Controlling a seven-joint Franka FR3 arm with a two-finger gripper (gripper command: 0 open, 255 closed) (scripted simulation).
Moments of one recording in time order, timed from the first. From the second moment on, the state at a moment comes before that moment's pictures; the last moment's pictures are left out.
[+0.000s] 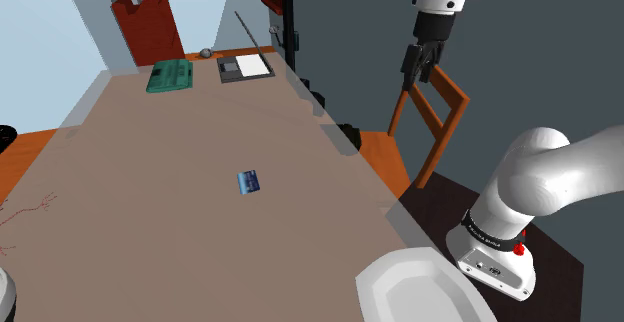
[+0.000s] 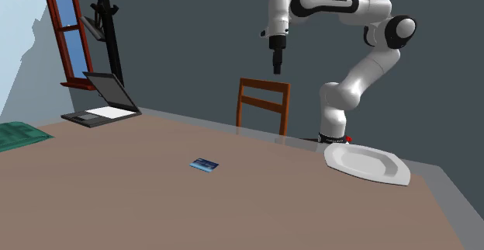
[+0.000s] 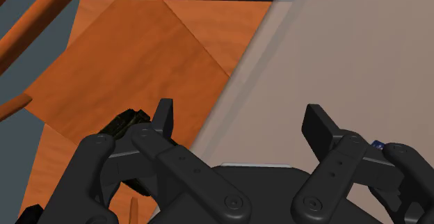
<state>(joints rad) 0.02 -0.82 -0.01 -2.37 0.06 1.54 0.04</state>
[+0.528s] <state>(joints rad) 0.04 -0.82 0.14 -2.48 0.13 1.74 0.21</state>
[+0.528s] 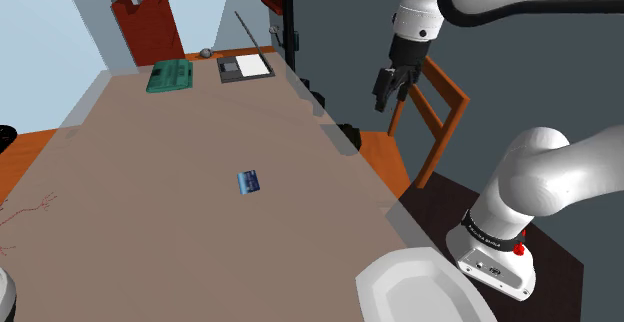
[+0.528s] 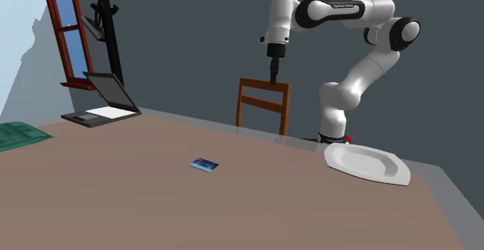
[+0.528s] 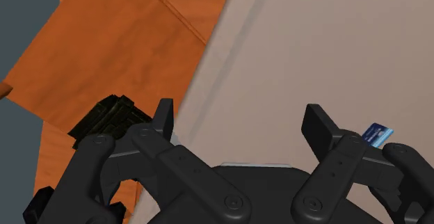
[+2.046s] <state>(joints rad) -0.39 -0.16 1.06 -2.29 -0.34 2.39 1.24</state>
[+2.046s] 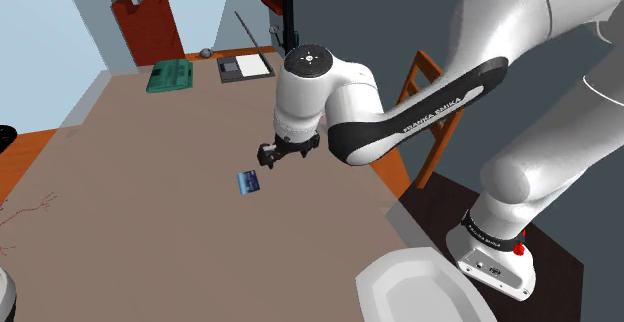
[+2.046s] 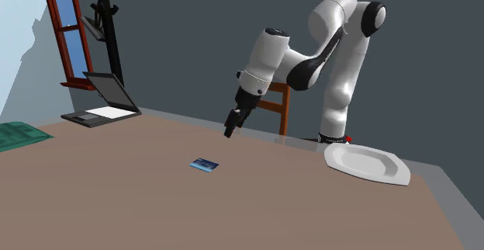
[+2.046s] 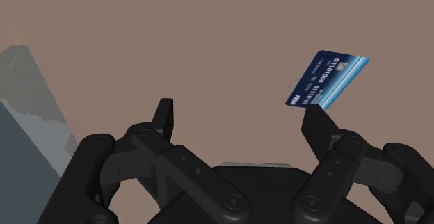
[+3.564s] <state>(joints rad) -0.06 0.57 0.89 -1.84 -1.21 2.08 1.86</state>
